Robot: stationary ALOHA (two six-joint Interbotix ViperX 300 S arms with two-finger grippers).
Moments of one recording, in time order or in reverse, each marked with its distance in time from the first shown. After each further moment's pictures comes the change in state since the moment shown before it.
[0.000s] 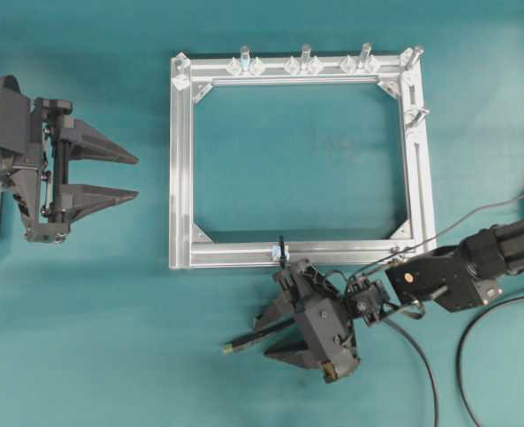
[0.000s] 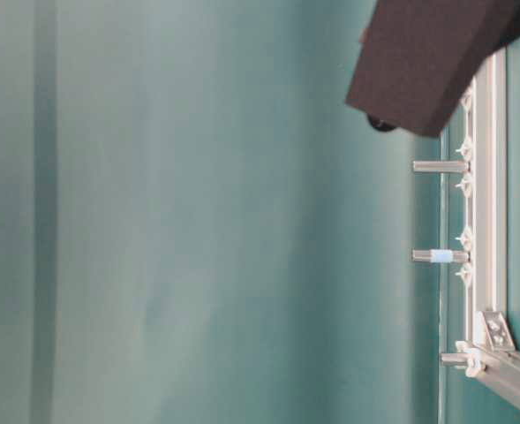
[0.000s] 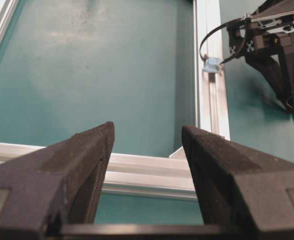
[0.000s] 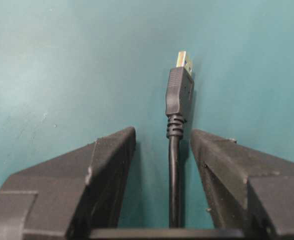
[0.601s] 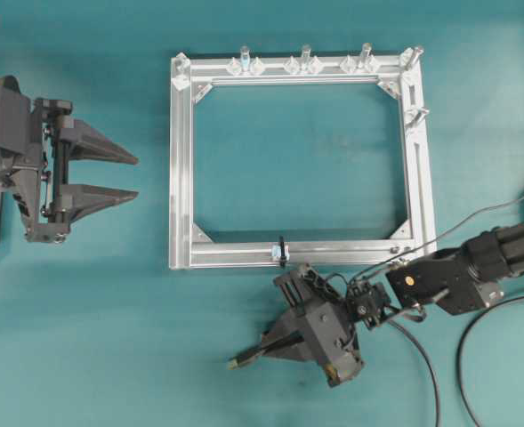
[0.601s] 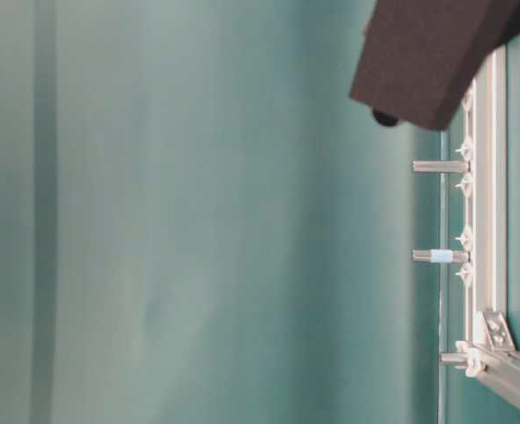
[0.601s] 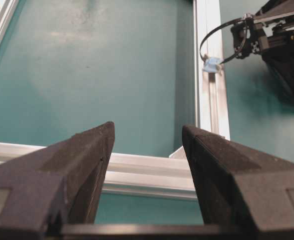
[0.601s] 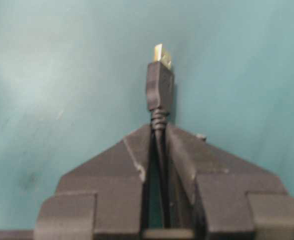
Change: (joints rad) left arm 0.002 0.000 0.000 -0.002 0.000 0.000; right arm 0.003 -0.003 -0.003 -0.005 0.060 0.000
